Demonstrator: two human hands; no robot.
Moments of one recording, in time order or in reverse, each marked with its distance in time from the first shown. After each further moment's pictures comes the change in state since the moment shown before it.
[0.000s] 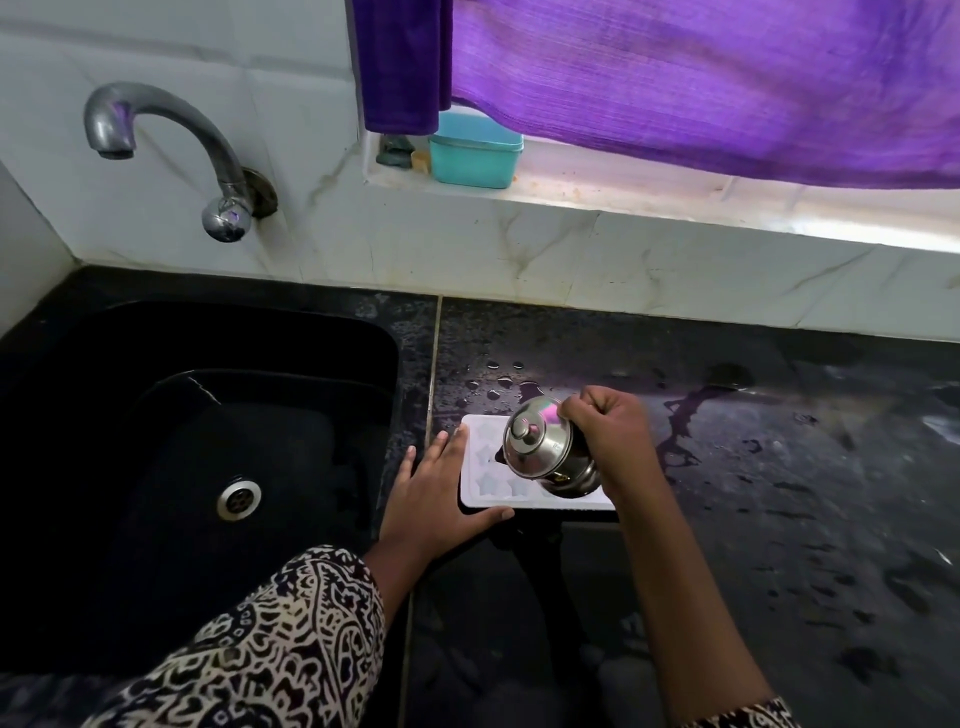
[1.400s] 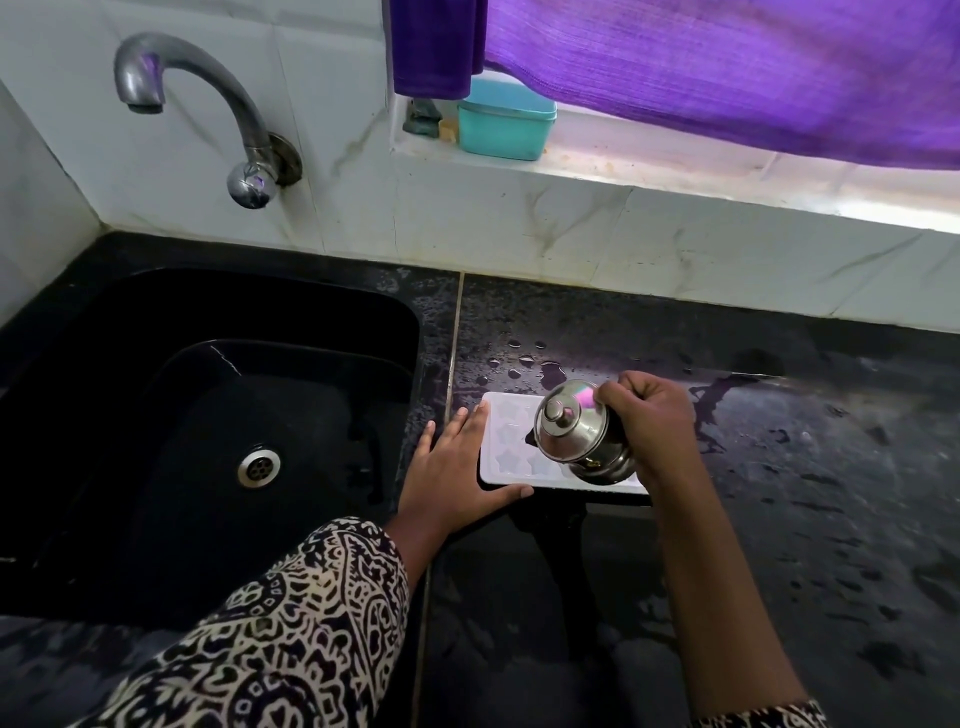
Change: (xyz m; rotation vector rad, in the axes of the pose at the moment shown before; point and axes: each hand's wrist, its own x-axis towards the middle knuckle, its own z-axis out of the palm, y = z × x) left_hand -0.002 0.001 -0.002 -0.011 0.005 0.006; right_hand -0.006 0.001 -0.007 -0.021 0.032 -0.021
